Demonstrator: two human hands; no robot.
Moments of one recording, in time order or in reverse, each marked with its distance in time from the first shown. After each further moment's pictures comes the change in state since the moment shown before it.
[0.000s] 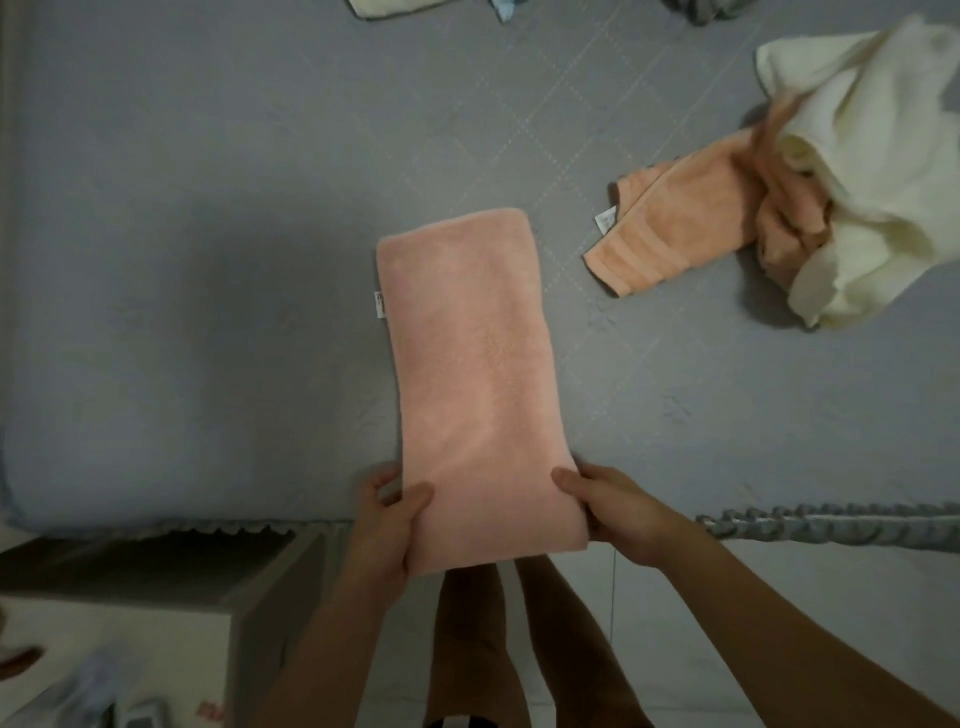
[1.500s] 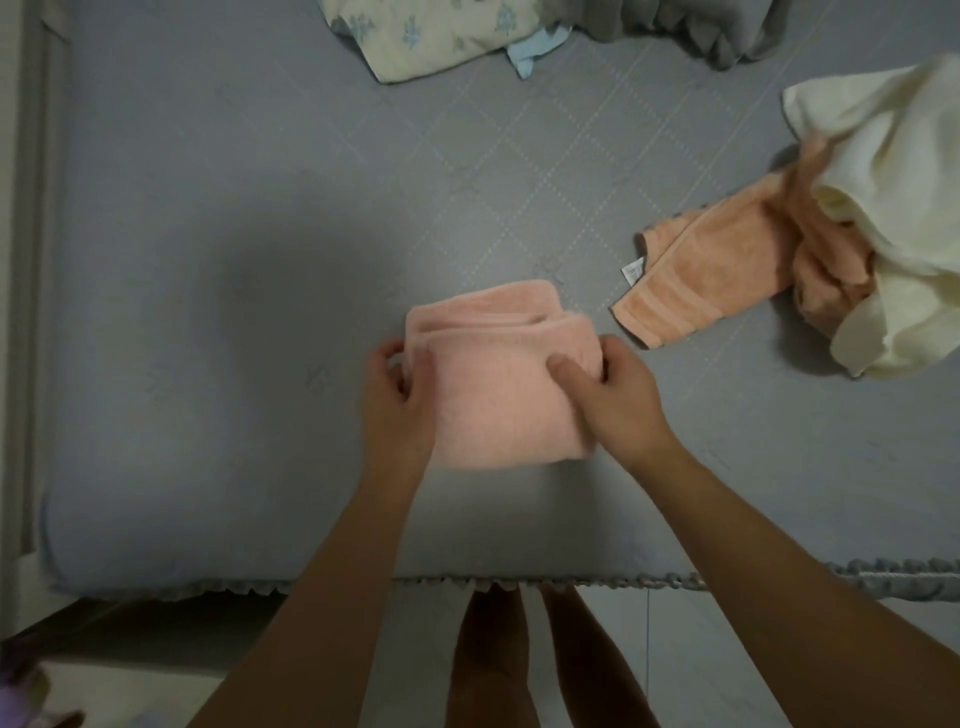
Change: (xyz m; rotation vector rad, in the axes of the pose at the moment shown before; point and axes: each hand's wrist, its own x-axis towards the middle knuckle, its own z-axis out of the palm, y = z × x) left_hand 0.044 0.166 0.053 0.299 0.198 0.776; right_hand 0.030 -0.151 0.018 -0.234 0.554 -0.692
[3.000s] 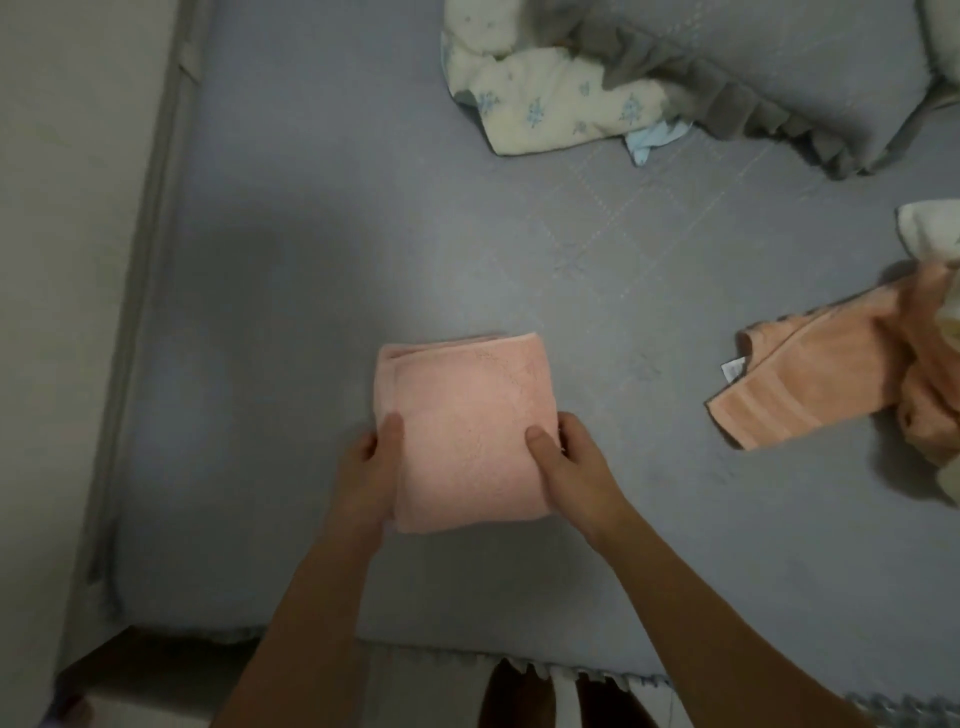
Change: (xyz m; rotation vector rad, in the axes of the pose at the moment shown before) left_hand 0.073 -0.047 -0.106 -0.096 -0.060 -0.482; right_hand 0.012 -0.056 0.121 0.123 -0.279 0.202
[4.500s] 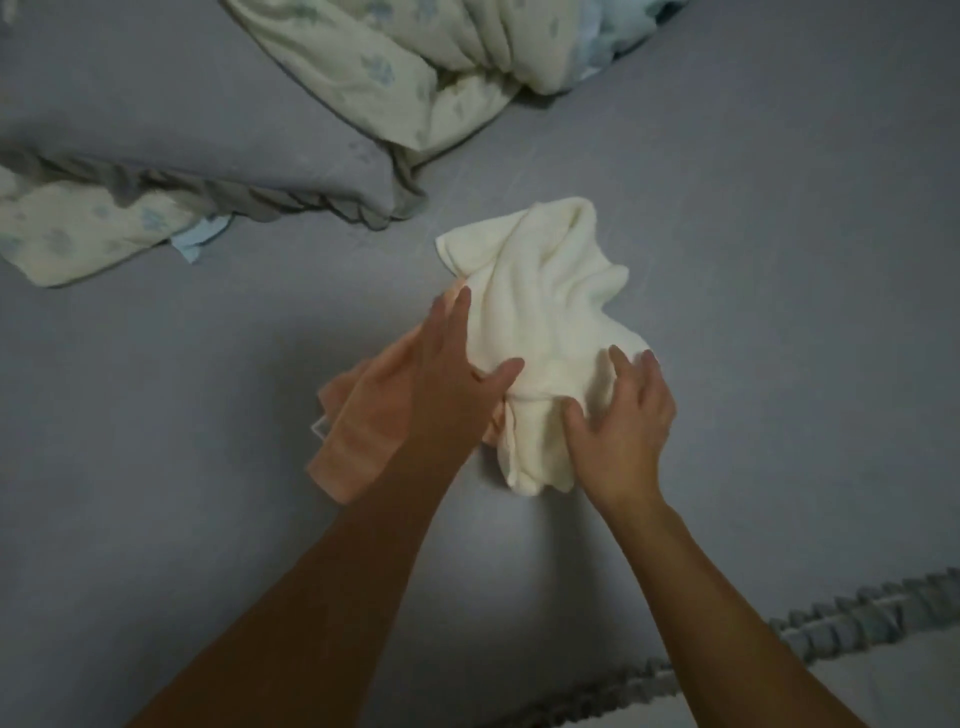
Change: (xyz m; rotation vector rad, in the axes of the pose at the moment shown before) left_hand -0.173 0.122 0.508 0.625 -0.300 0.916; right_hand -0.034 0.076 -0.457 -0.427 0.796 -0.156
